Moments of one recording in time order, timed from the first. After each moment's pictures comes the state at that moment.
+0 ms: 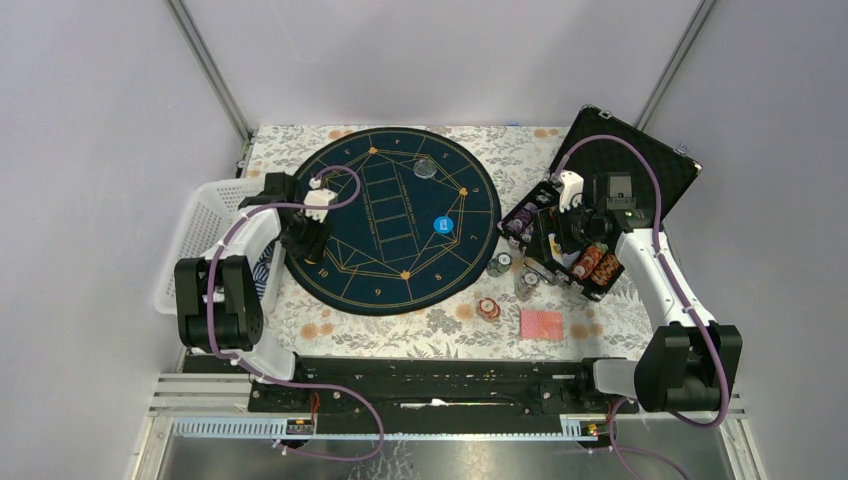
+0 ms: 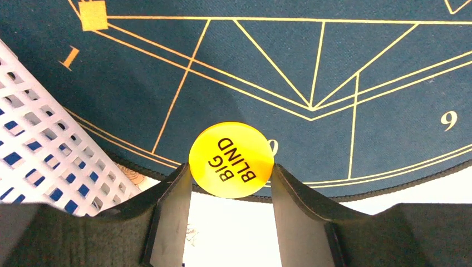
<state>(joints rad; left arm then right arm) 0.05 1.58 1.07 -0.72 0.24 0.50 0.01 1.28 1.00 -0.72 -0.56 -0.27</state>
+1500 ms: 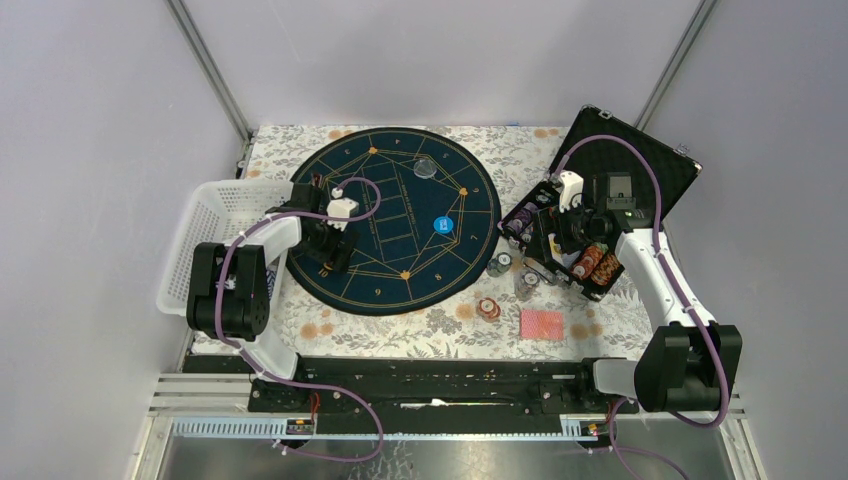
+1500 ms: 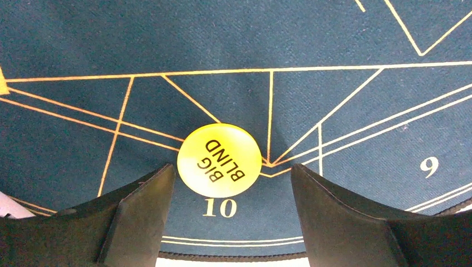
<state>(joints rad) -0.06 1.65 0.97 -0.53 0.26 0.41 0.01 1.28 1.00 -0.72 -0.57 -0.27</state>
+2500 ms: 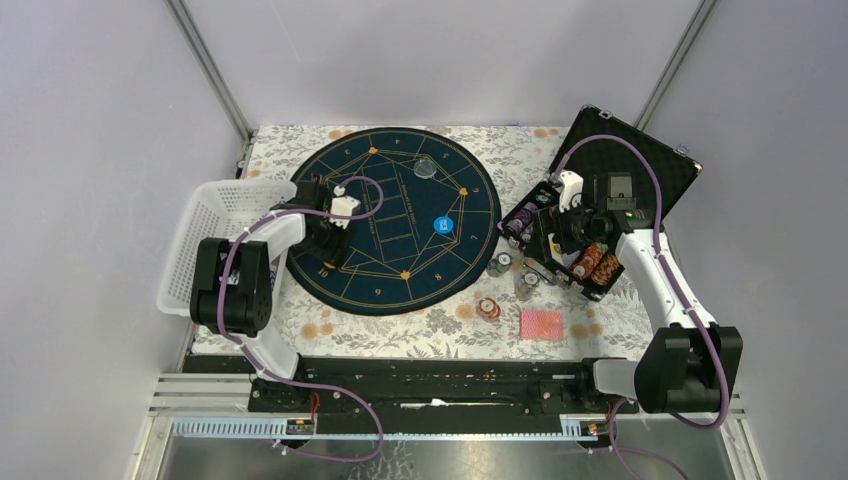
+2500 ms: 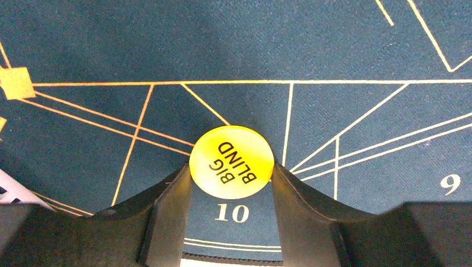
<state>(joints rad) -0.09 1.68 0.99 -0.52 0.18 0.39 0.01 1.28 1.00 -0.72 -0.59 -0.27</state>
